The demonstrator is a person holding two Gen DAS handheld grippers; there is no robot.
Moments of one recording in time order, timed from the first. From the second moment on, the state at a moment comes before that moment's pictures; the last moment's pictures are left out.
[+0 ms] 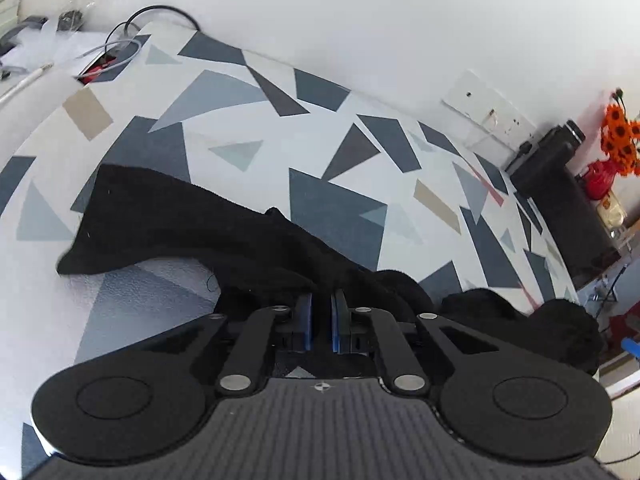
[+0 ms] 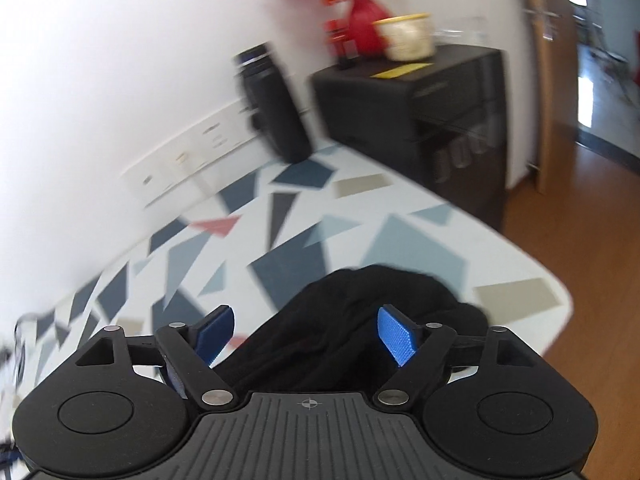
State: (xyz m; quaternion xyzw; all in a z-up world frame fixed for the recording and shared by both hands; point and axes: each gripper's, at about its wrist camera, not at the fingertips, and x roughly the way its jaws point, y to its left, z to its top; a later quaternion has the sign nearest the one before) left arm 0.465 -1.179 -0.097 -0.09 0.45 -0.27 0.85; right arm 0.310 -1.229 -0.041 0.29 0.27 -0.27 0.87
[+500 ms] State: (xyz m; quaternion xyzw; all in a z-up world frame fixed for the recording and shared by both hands) left arm 0.410 -1.127 -0.111 -0.10 0.48 -0.26 0.83; right arm 0.336 -1.216 -0.115 0.35 0.32 -0.27 0.84
